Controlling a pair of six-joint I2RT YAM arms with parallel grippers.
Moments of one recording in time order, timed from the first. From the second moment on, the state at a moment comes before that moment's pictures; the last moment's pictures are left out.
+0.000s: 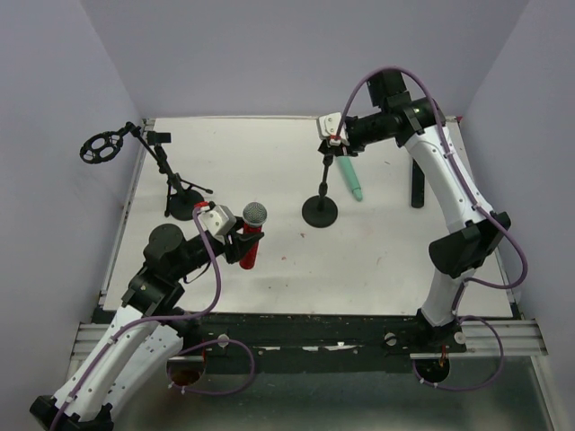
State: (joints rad) left arm -0.51 0.51 0.59 -0.13 0.44 0.02; right arm 0.40 1.86 2.15 -1.16 -0.77 -1.42
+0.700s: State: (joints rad) left arm -0.51 0.50 0.59 -0.13 0.46 0.01; right arm 0.54 1.65 1.85 -0.85 -0.51 -0.85
